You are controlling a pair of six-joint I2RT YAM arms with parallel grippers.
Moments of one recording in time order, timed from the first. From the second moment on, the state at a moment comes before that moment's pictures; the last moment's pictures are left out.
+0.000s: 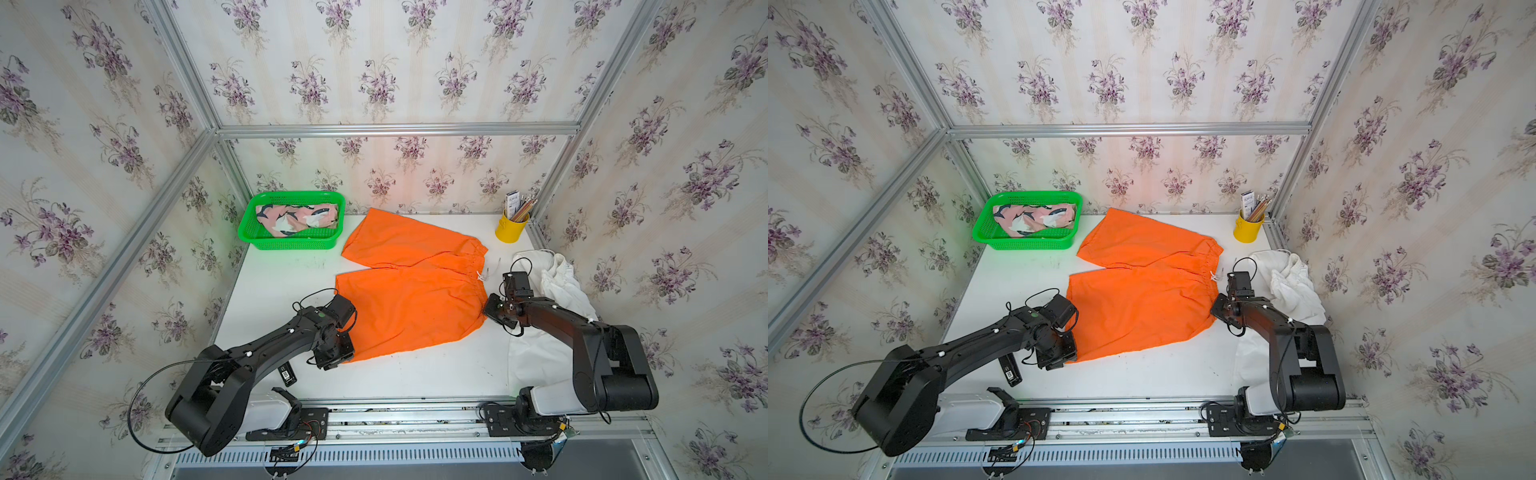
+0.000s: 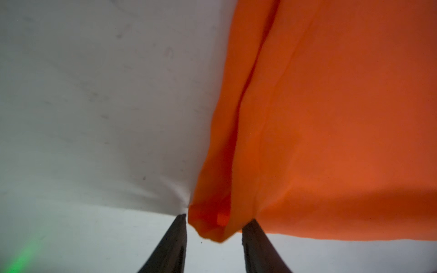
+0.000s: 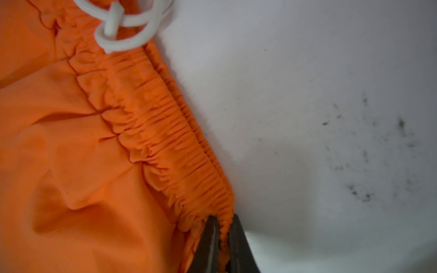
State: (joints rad) left arm -0.54 1.34 0.65 -0.80 0.15 -0.96; right arm 0.06 1.45 0.62 -0.31 -0.10 0.56
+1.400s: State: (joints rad) left arm -0.42 1.35 1.62 -1.25 -0.24 -0.57; right arm 0.06 0.95 0.70 -0.64 -0.38 0.78
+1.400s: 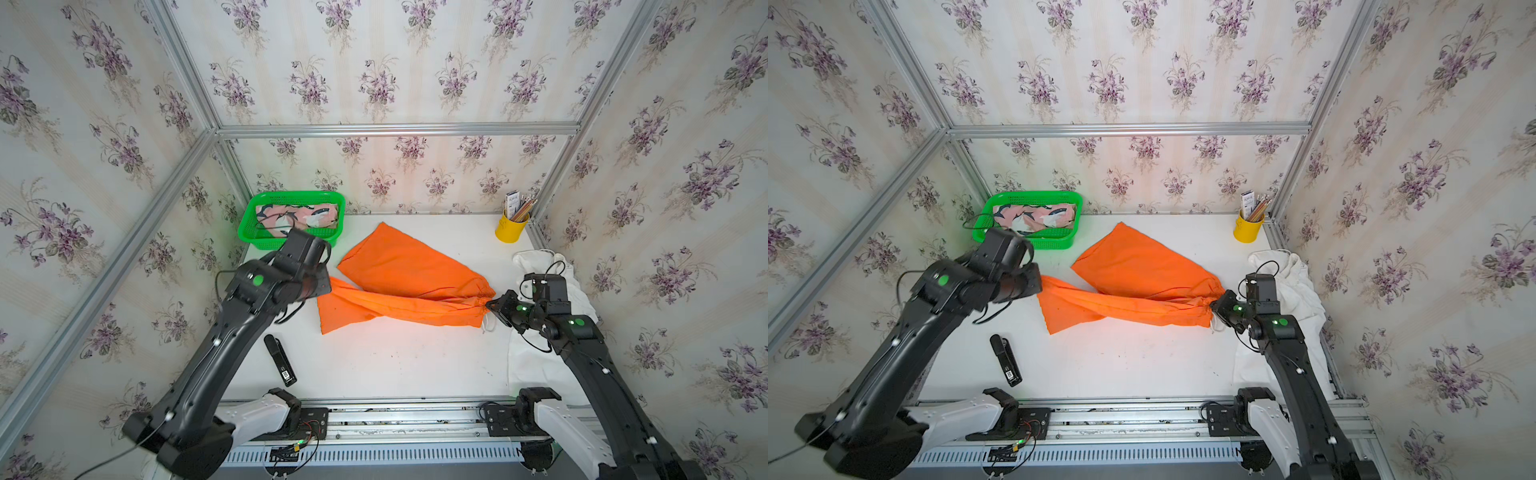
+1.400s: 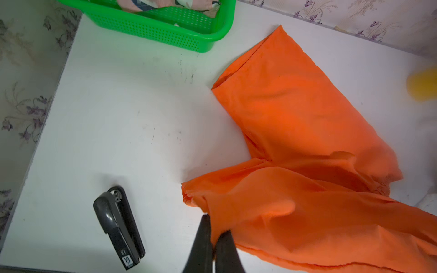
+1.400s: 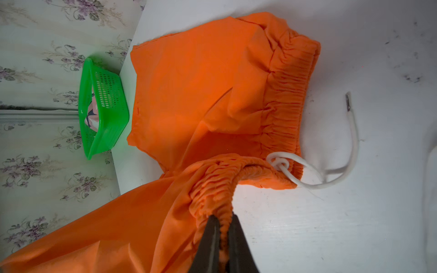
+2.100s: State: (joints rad) left arm -0.38 2.36 2.47 -1.12 -0.07 -0.35; right arm 0.06 1.60 0.98 -0.30 0.18 0.83
